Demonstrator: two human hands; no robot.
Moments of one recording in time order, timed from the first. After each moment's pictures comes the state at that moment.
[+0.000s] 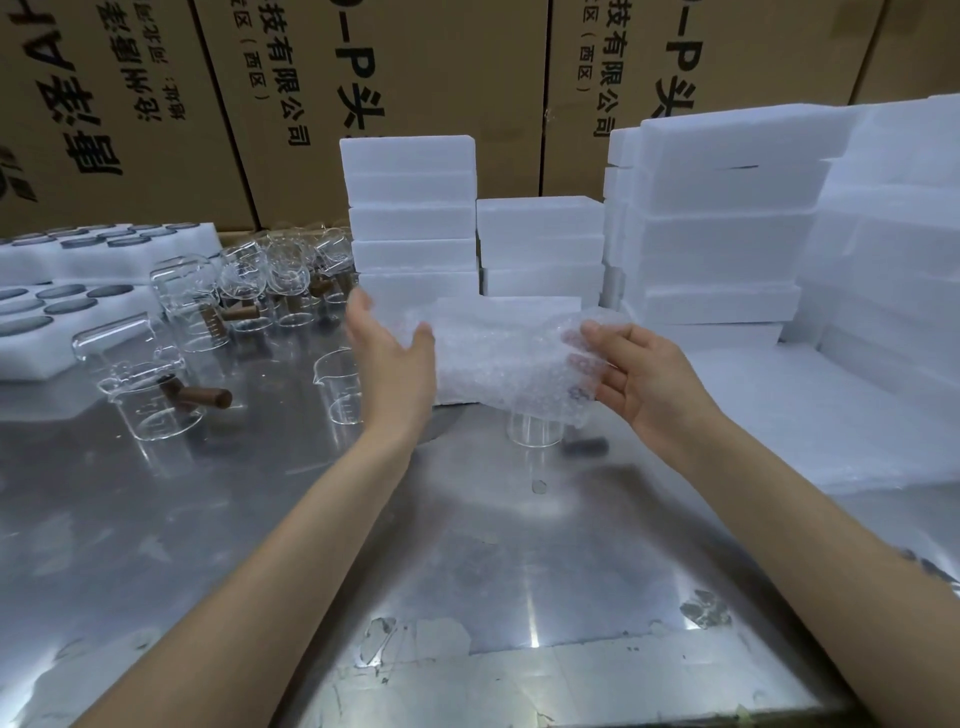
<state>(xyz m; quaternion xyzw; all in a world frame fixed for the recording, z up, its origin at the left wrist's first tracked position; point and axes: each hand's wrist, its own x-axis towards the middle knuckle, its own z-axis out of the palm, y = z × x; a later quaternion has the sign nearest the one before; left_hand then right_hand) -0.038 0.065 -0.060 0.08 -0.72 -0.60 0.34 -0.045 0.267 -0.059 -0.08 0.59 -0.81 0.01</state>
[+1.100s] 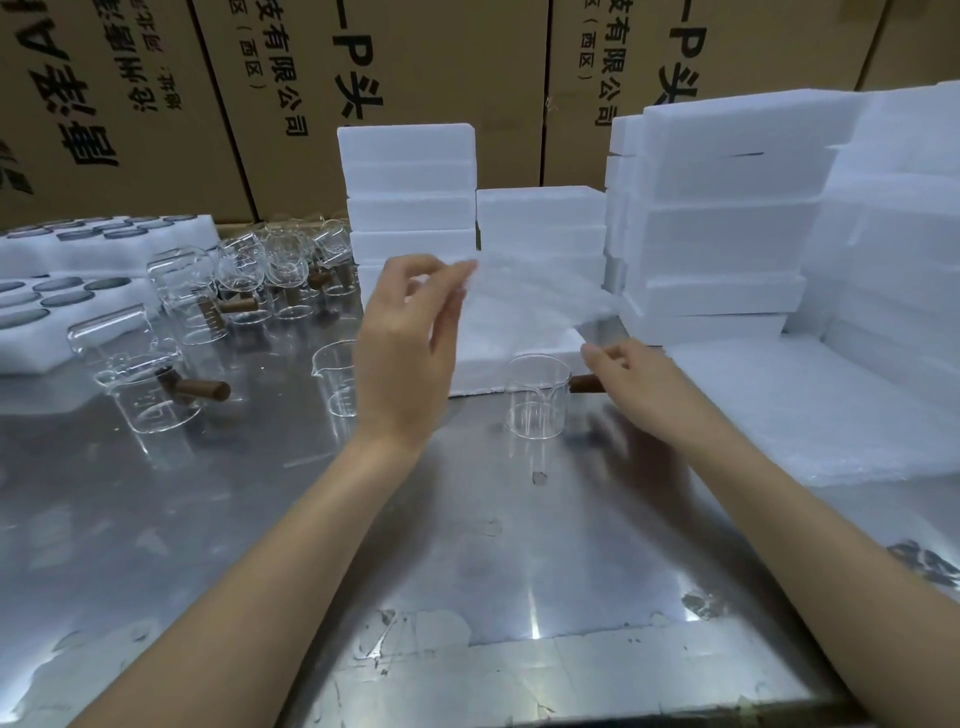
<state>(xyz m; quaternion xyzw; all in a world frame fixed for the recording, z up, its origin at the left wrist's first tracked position) -0.023 0.070 -0.053 -0.17 -0.76 -0.27 0.57 -0.048 0.269 -0.065 -0.03 0.93 -0.34 -0.09</state>
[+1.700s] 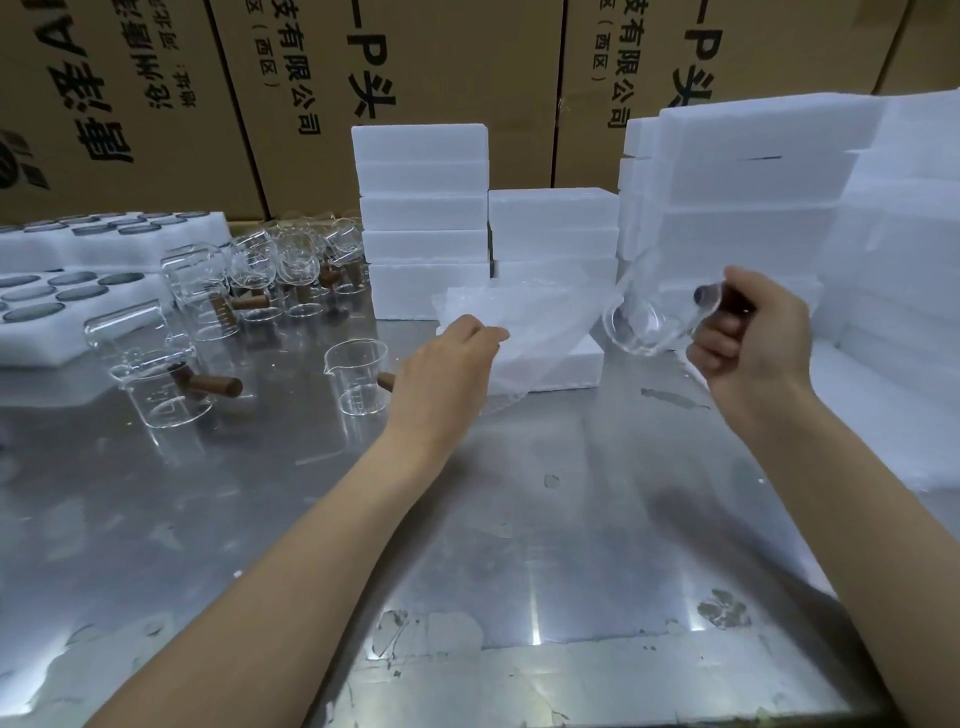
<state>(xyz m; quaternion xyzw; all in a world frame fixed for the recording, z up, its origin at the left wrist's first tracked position) -0.041 0.067 -0.076 -0.11 -0.93 -0.12 0.34 -0.044 0.297 -0.029 0.01 0.49 -0.86 -0.13</state>
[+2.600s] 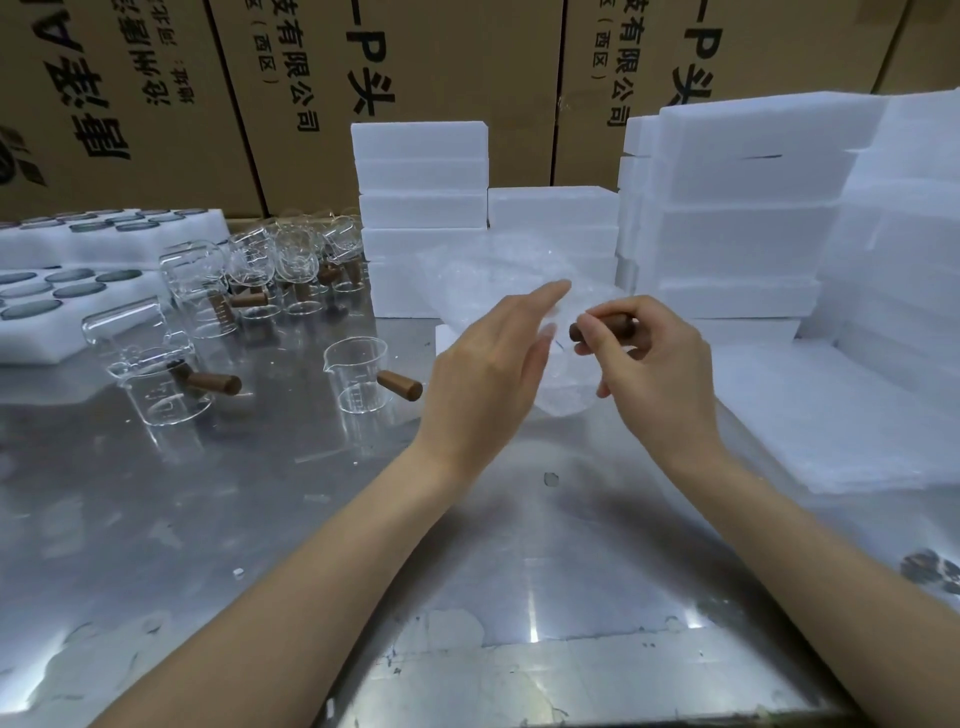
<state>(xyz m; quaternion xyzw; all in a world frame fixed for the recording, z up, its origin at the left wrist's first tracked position) -0.014 0.100 -0.066 -0.26 -0.80 -0.24 0.49 -0.025 0.244 -0.062 -0.17 0.74 -0.57 -0.31</state>
